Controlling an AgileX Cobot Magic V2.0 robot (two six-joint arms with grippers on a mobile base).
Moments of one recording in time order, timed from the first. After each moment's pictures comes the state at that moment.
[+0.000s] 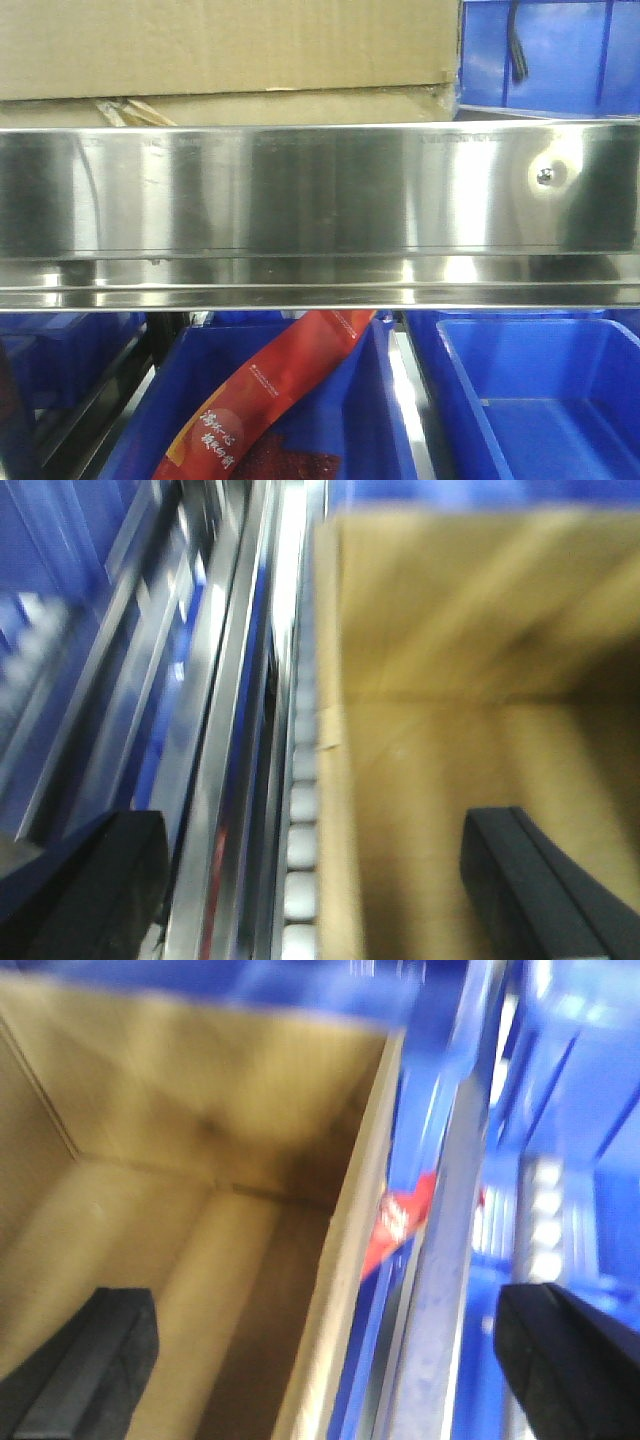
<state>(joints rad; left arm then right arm) -0.17 1.65 -2.06 0.23 1.23 -0.25 0.46 1.87 -2.34 -0.02 1.23 0.13</state>
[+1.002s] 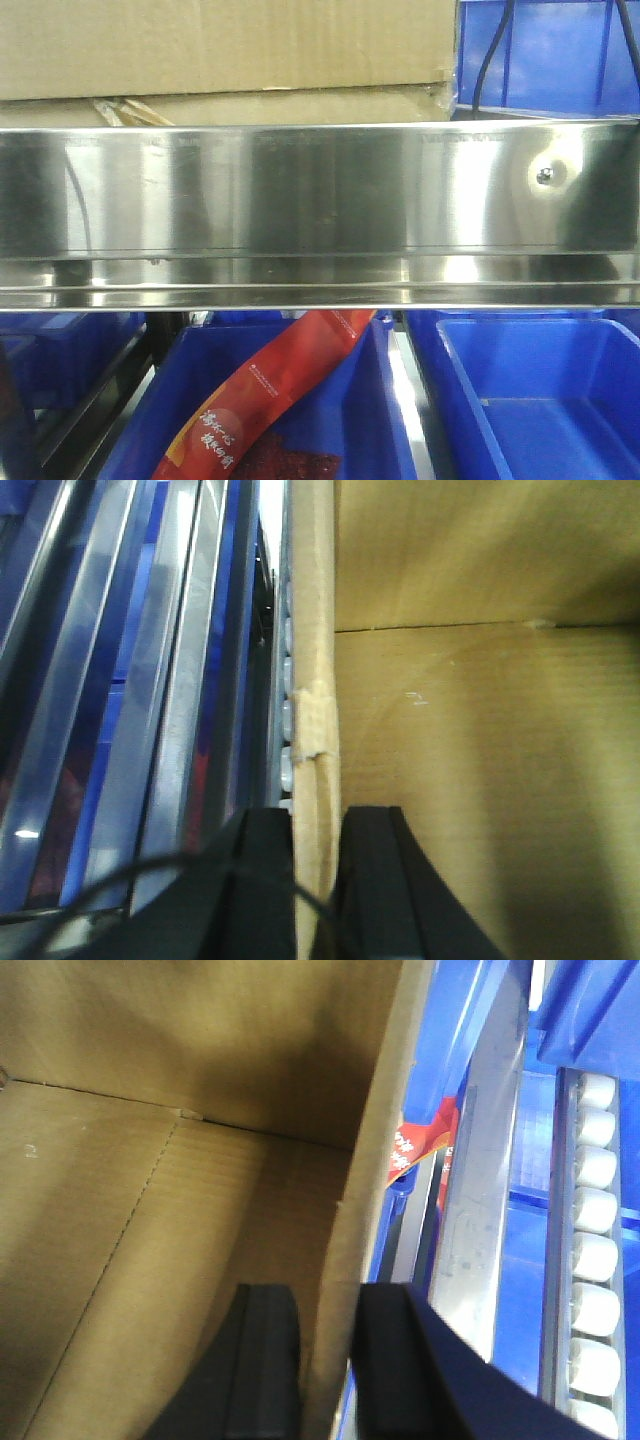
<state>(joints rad) -0.16 1.78 -2.06 0.20 1.23 -0.24 0.46 1.99 -2.34 -0.01 1.24 0.14</state>
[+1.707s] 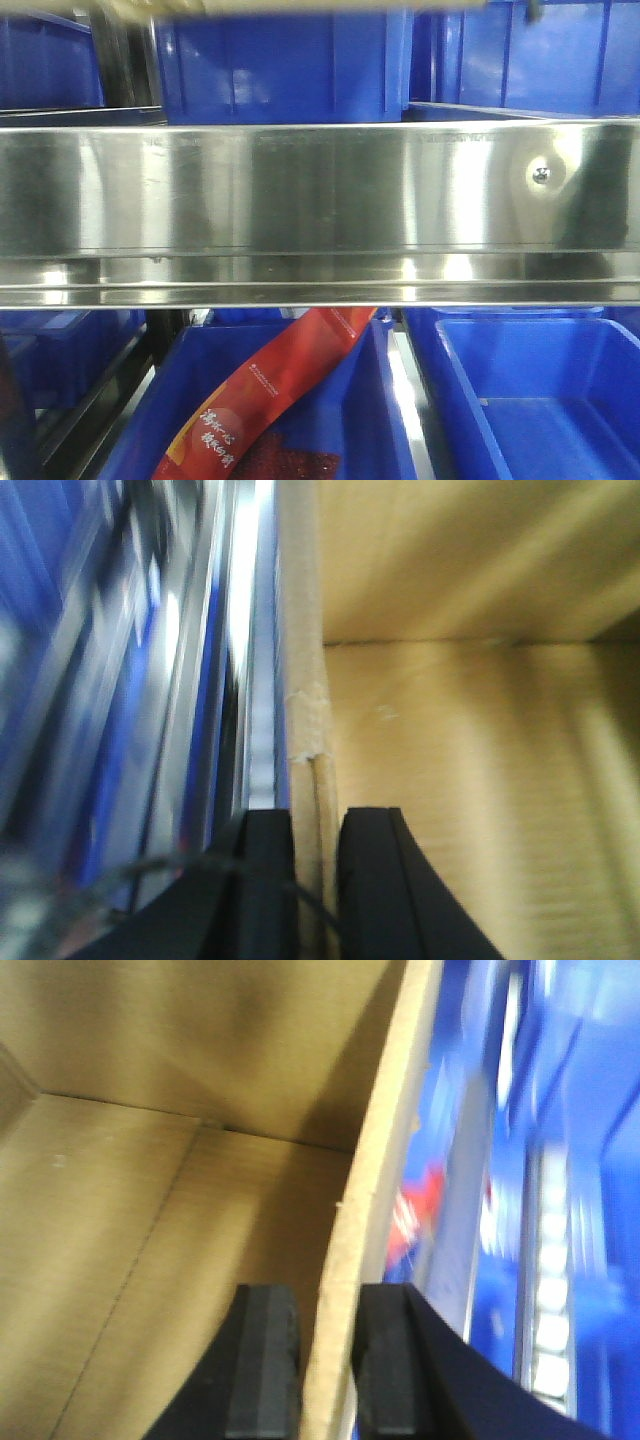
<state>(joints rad) -0.22 1.50 -2.08 0.20 1.24 -0.24 0.52 1.70 -2.30 -0.03 1.25 0.14</state>
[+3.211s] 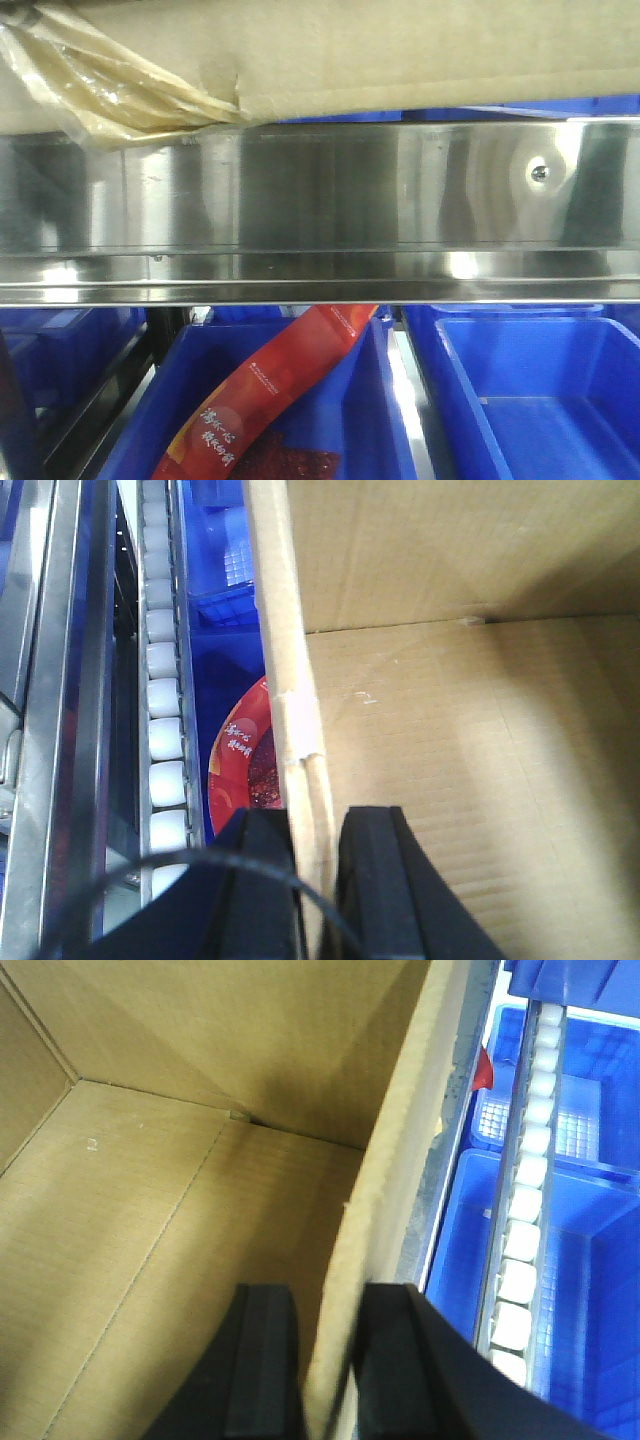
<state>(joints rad) -0.27 1.21 -1.61 0.06 1.23 -0.26 0.59 1.28 -1.71 -0.09 1.24 0.22</state>
